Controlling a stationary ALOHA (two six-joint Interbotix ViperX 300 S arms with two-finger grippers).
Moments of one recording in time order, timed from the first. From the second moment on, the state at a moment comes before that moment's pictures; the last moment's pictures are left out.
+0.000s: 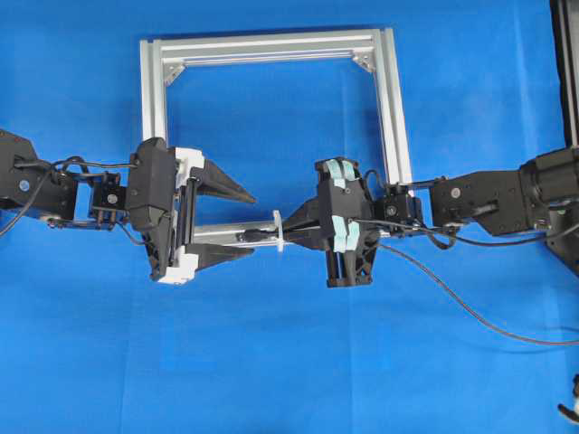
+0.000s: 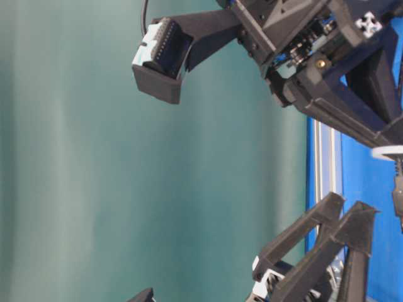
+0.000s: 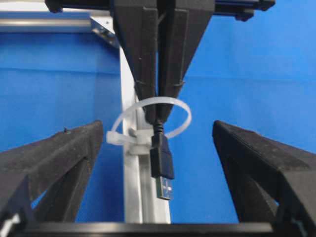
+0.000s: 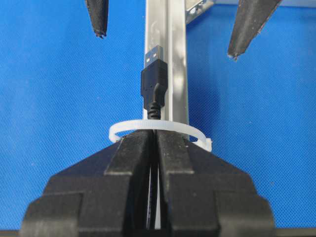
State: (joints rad) left arm -0.10 0.05 0.93 -0.08 -0.67 -0.04; right arm 0.08 0.13 0.75 0.02 -0.35 0.11
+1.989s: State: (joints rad) left arm -0.11 0.17 0.88 -0.08 -0.63 -0.04; right arm 0.08 0.13 0.75 0.02 -0.35 0.11
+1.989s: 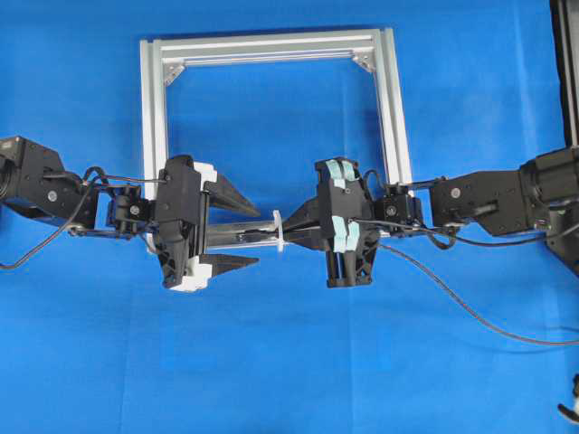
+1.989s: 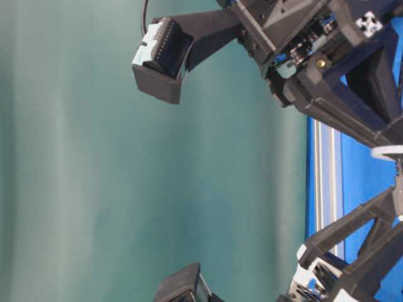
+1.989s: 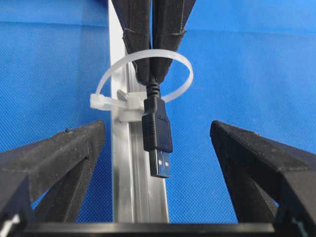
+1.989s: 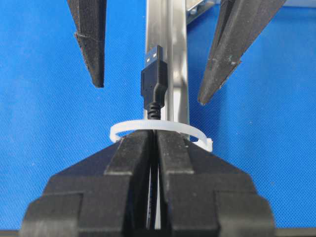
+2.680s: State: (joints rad) left arm -0.12 0.17 0.88 -0.08 -0.62 -0.05; right arm 0.08 0.13 0.75 0.02 -0.35 0.11
